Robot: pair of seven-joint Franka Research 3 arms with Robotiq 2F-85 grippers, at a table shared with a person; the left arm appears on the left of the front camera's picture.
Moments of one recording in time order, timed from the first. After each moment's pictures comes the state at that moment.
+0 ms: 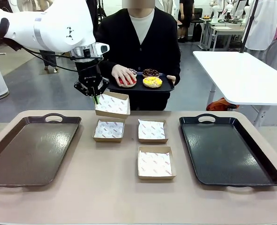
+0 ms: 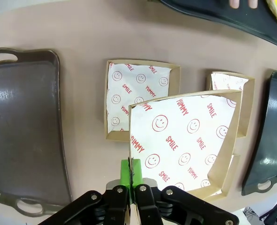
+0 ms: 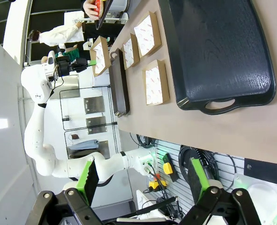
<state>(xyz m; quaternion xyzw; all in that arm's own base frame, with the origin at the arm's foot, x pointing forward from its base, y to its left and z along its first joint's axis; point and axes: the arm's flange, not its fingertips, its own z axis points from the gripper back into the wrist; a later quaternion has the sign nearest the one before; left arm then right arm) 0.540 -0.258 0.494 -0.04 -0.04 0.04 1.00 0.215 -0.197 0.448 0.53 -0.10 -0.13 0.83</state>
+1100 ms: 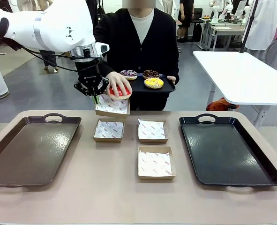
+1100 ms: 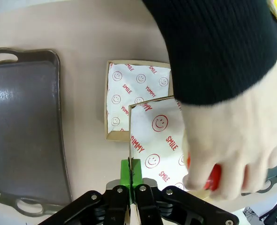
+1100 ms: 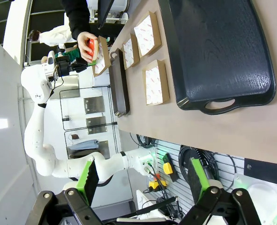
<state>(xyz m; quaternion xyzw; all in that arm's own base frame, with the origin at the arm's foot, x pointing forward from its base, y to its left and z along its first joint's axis) 0.540 -0.257 0.494 -0.04 -0.05 0.04 1.00 0.215 -0.197 0.448 0.53 -0.10 -0.13 0.83</state>
